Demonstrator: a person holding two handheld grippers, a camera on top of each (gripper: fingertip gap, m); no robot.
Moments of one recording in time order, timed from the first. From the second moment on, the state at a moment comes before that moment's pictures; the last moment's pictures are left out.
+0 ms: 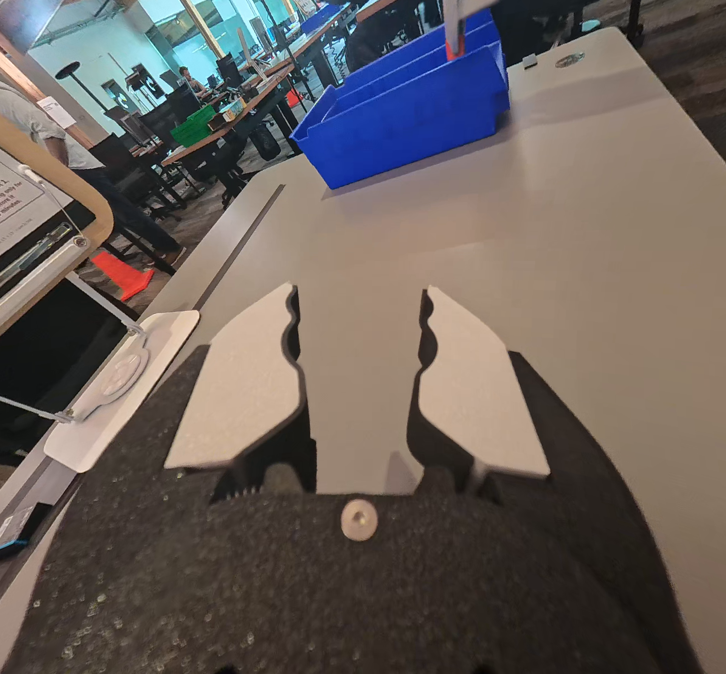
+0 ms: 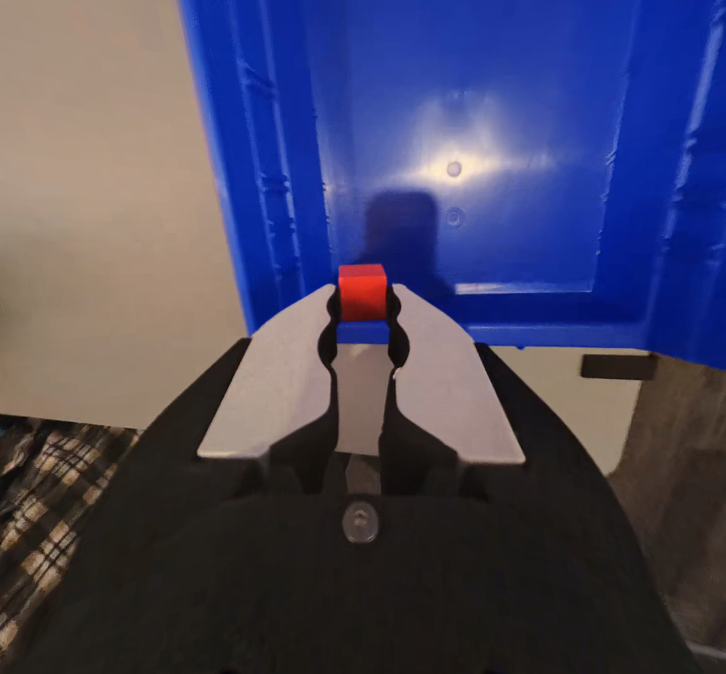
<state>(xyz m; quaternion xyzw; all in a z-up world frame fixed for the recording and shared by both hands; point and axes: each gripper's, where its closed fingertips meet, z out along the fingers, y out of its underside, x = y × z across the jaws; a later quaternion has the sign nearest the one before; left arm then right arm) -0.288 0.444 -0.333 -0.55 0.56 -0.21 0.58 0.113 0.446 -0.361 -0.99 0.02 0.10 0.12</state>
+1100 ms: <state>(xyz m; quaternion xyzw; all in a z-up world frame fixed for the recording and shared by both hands) -0.309 0.464 -0.326 -0.57 0.53 -0.19 0.60 -0.169 0.471 -0.318 -0.73 -0.27 0.31 0.54</state>
